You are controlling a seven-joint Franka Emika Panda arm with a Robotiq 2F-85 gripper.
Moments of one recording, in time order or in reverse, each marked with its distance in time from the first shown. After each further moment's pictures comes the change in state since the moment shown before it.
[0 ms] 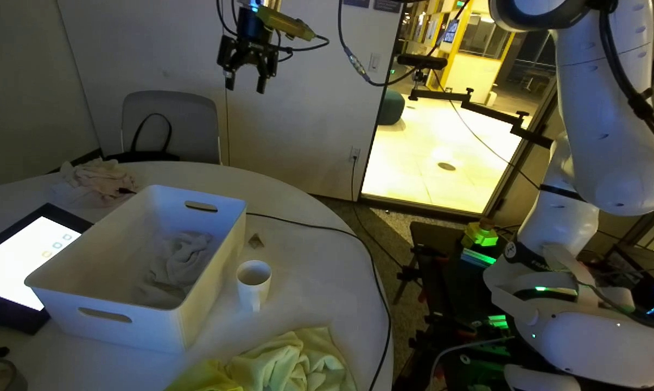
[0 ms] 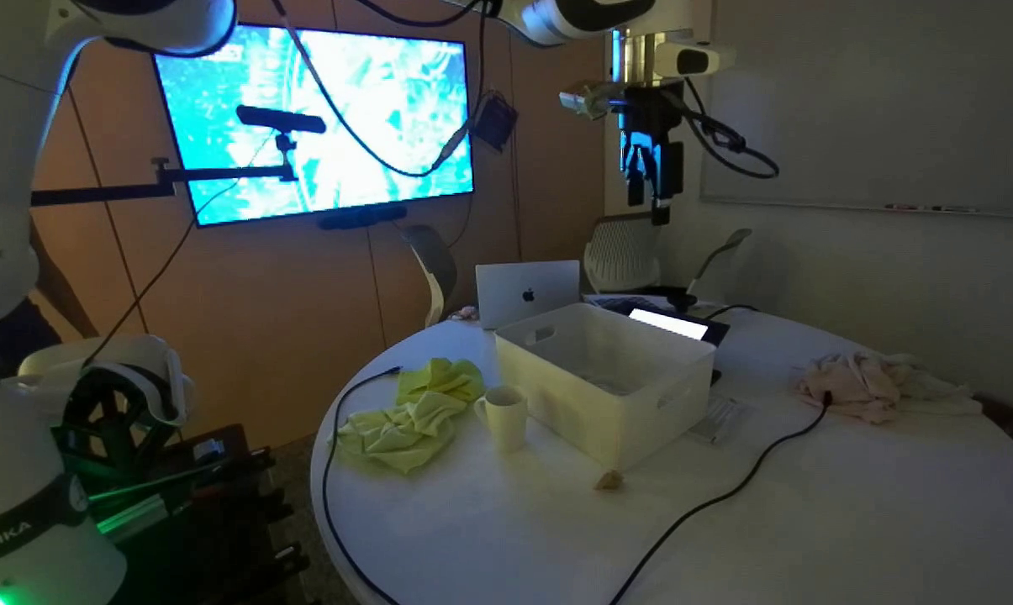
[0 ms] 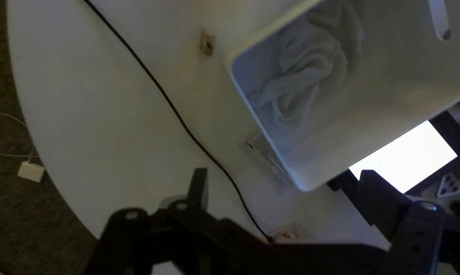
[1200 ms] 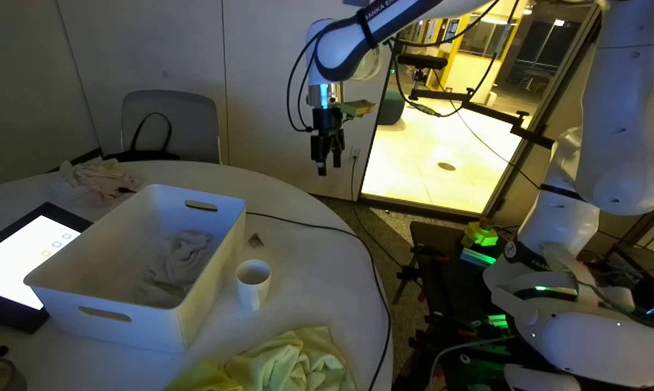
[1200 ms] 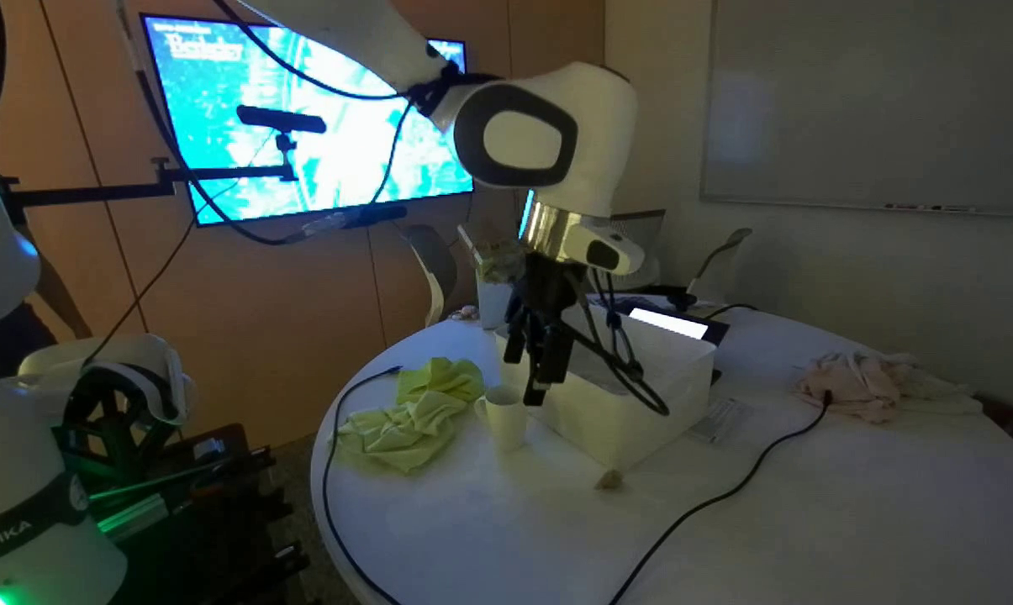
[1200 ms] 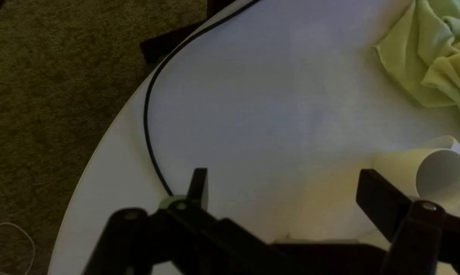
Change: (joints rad) arm -0.017 -0.243 -0.066 -0.770 -0.031 0.152 -0.313
